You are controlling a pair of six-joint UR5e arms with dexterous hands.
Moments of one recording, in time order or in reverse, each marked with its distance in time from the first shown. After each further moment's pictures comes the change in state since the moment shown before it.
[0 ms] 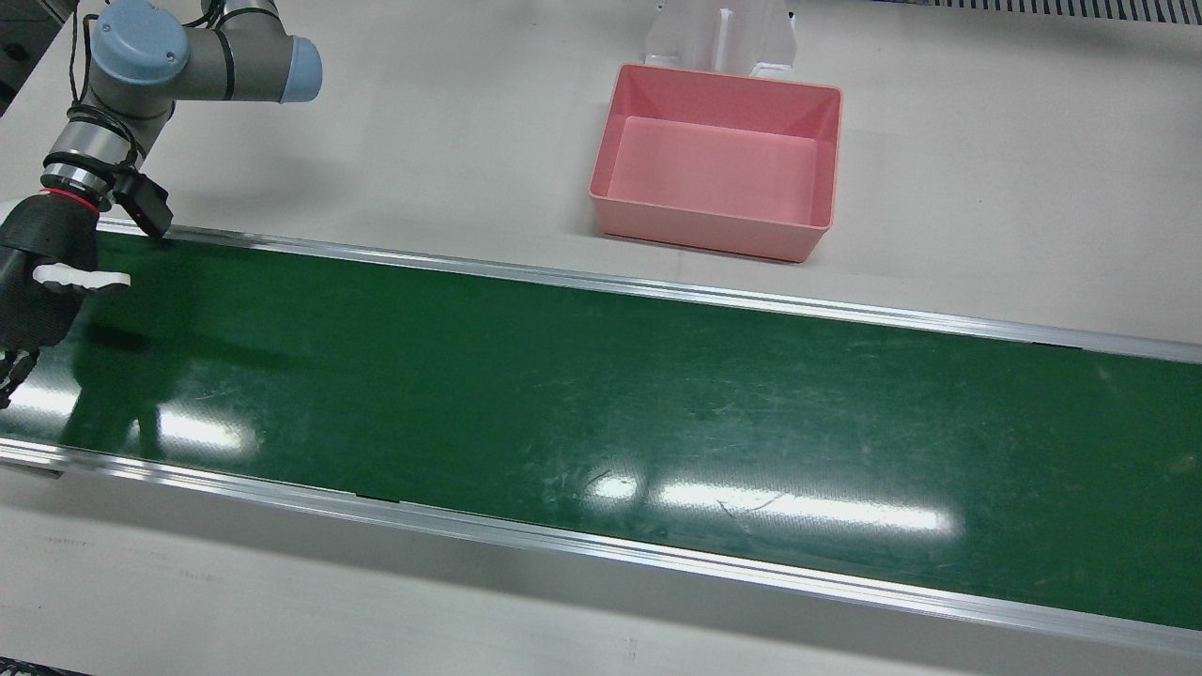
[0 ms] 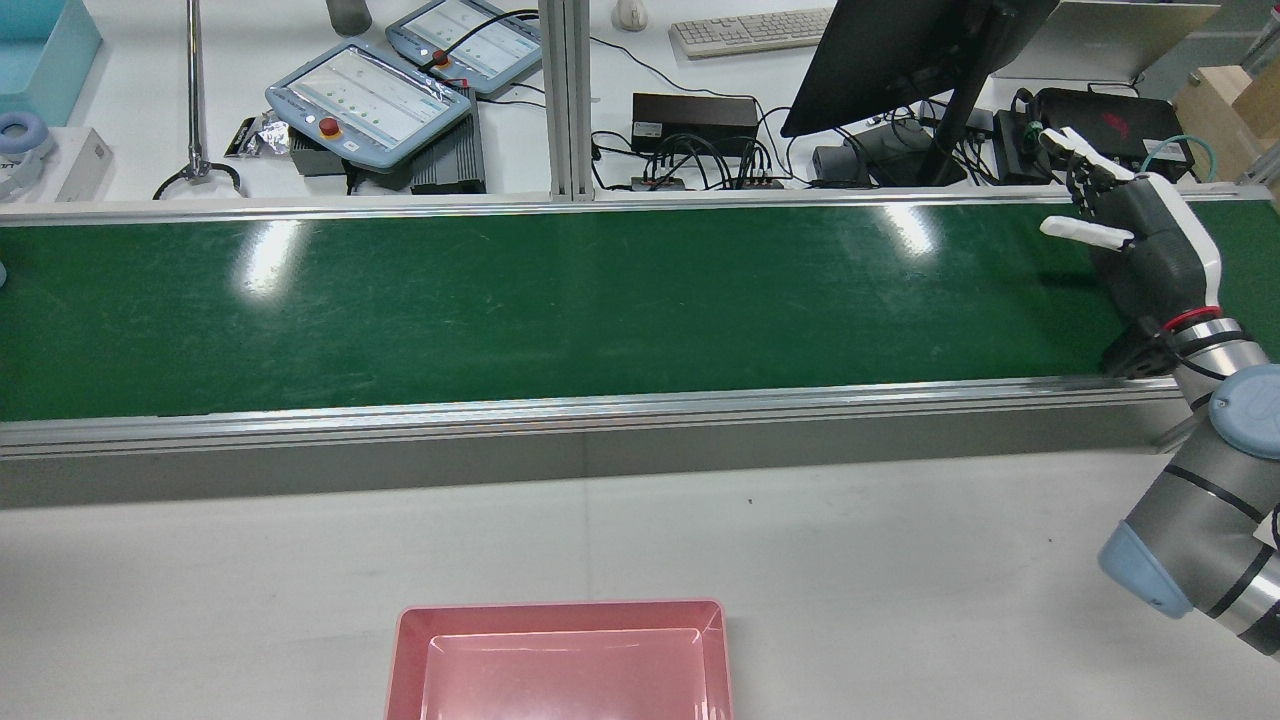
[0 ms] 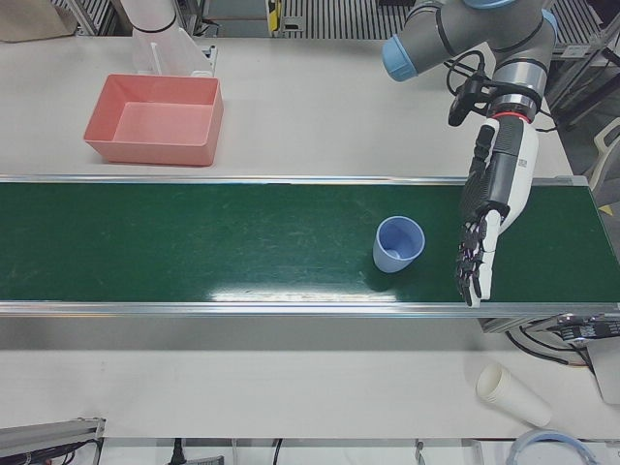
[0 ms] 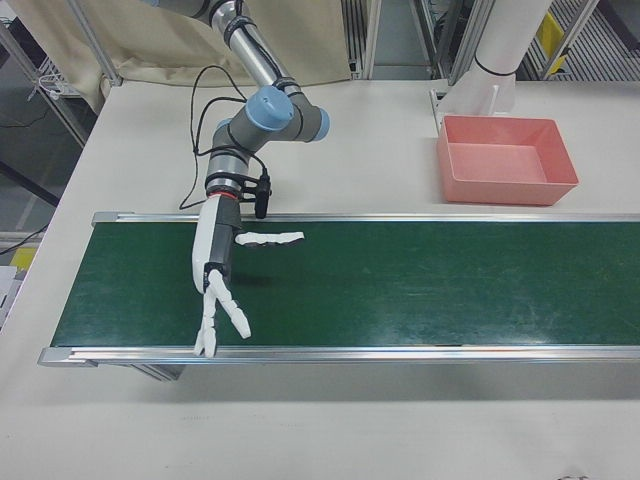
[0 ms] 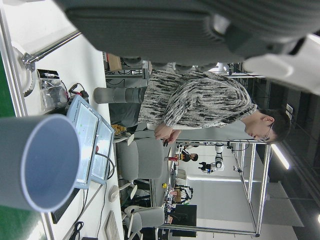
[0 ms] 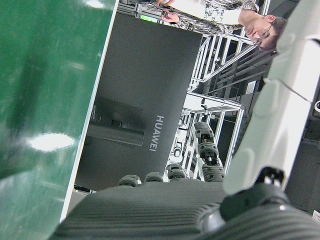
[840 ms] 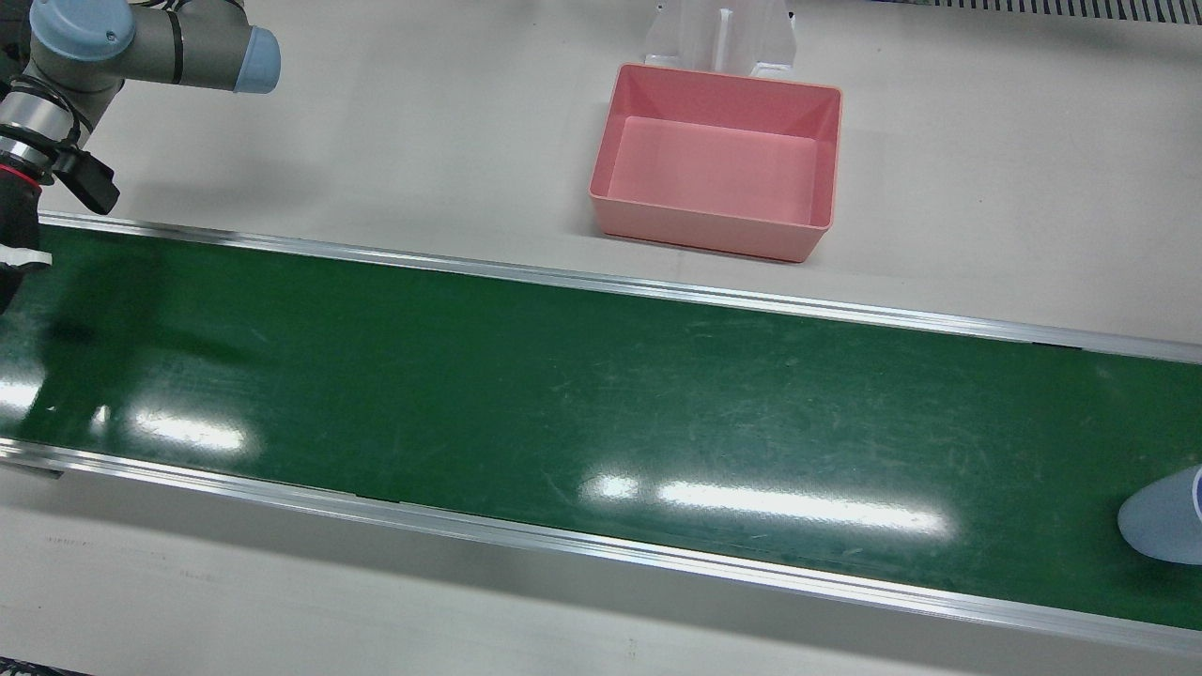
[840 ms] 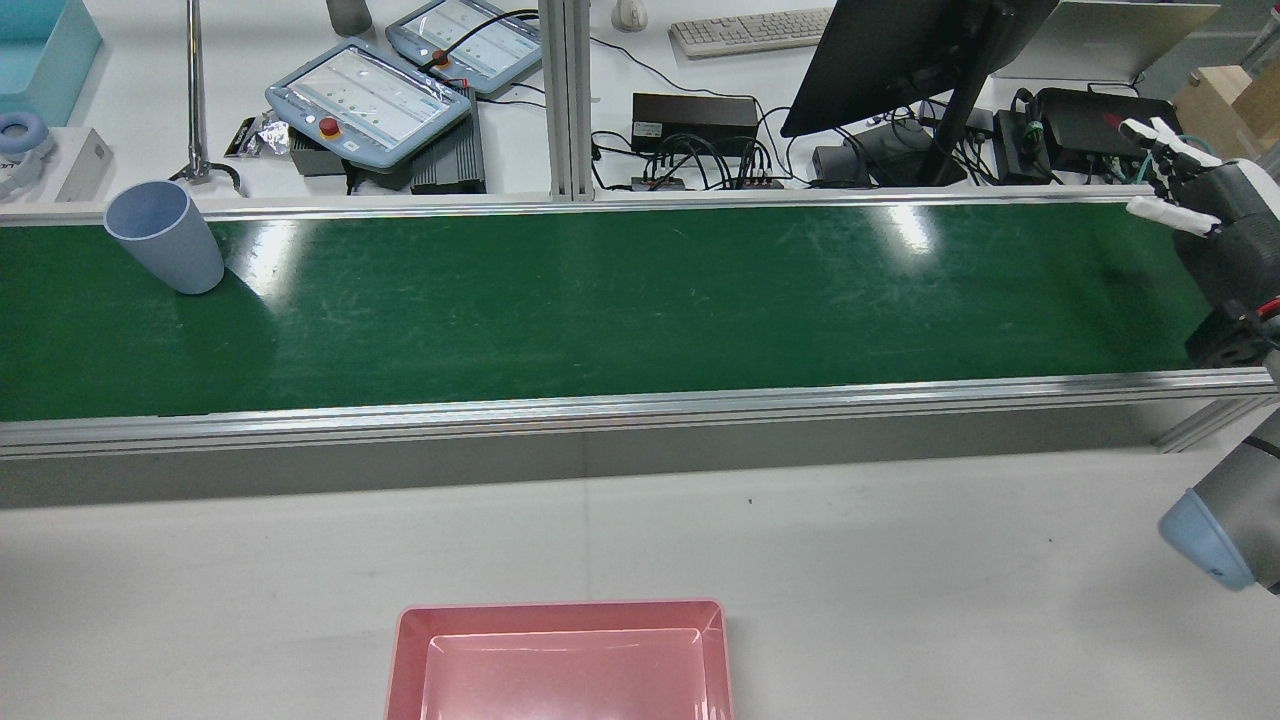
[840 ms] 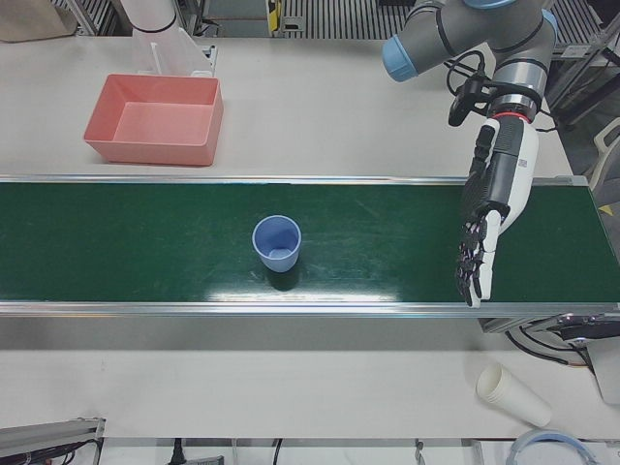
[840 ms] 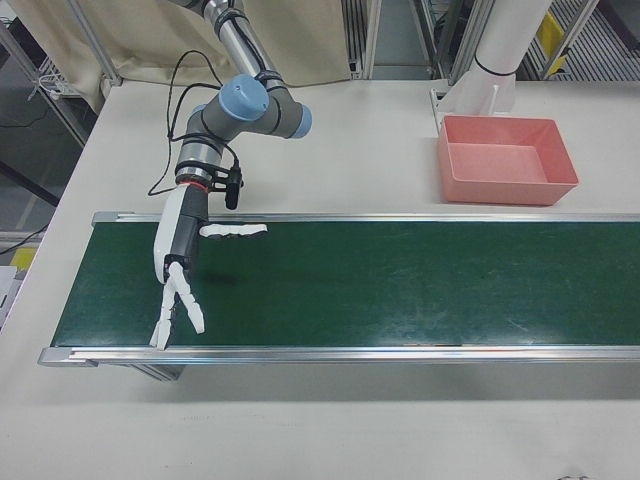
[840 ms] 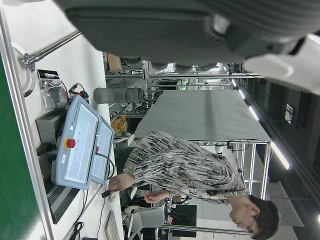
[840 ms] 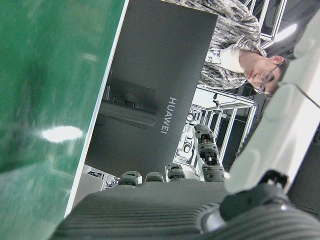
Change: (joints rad) left arm 0.000 0.000 0.001 0.000 0.000 0.000; right arm 0.077 -0.042 0.000 -0.019 -0.090 -0.007
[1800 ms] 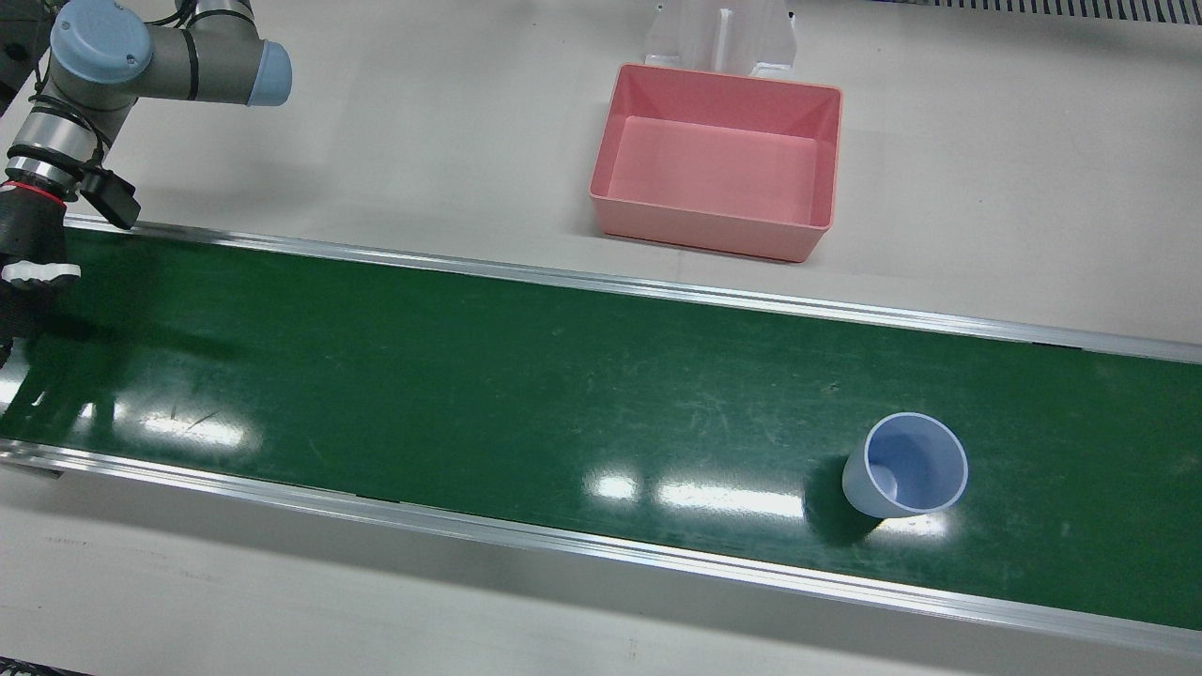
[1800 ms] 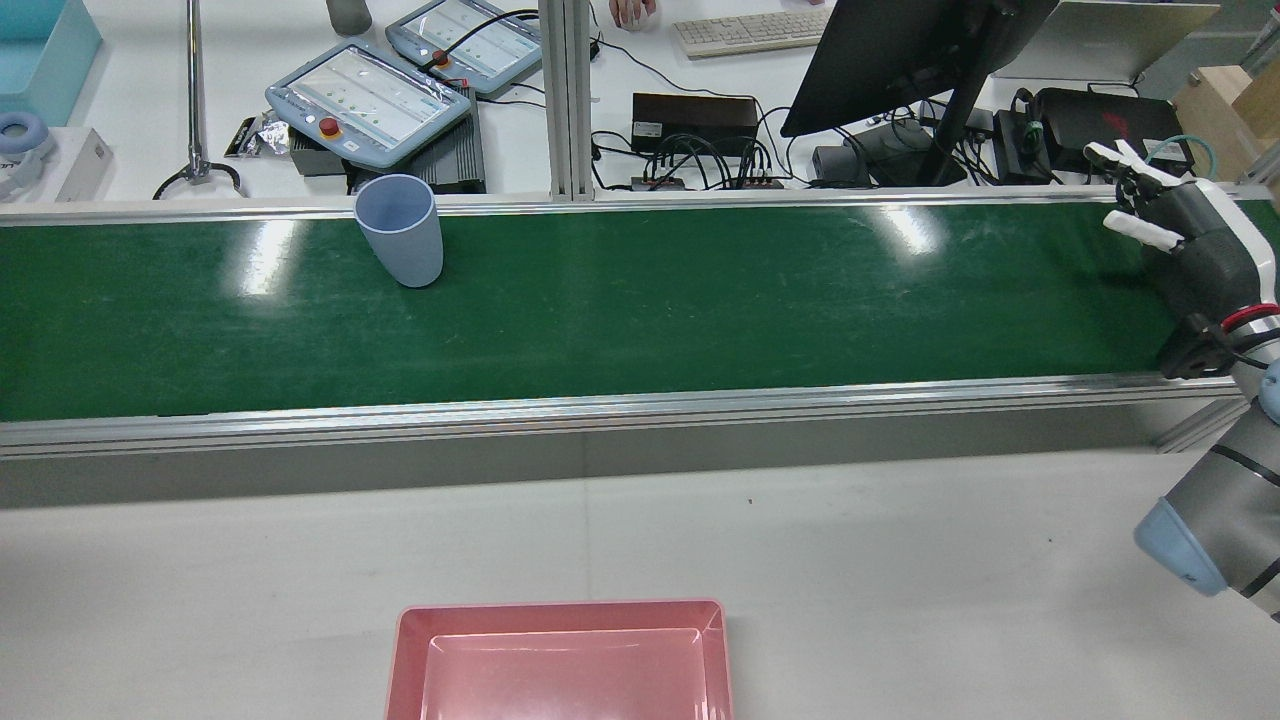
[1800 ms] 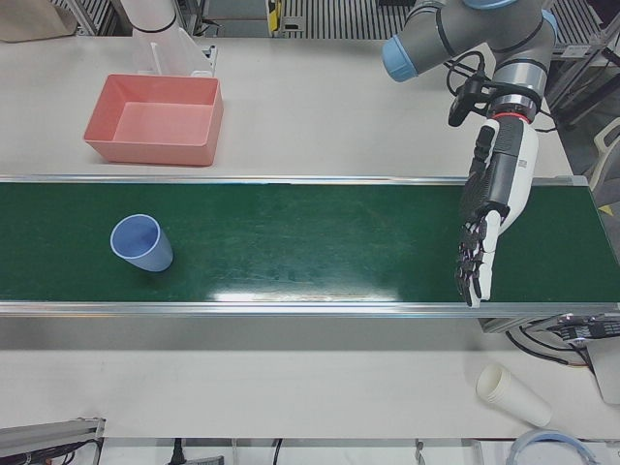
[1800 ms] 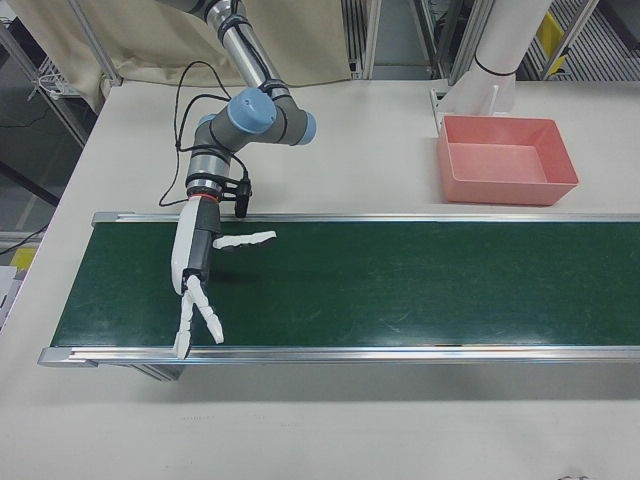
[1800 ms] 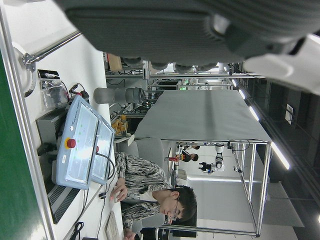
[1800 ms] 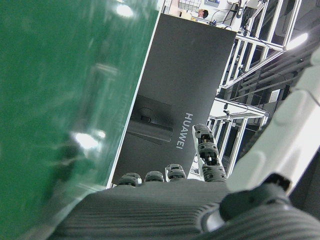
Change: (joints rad) left arm 0.001 0.000 0.001 0.000 0.000 -0.001; right arm -0.043 0.025 -0.043 0.002 -0.001 -0.002
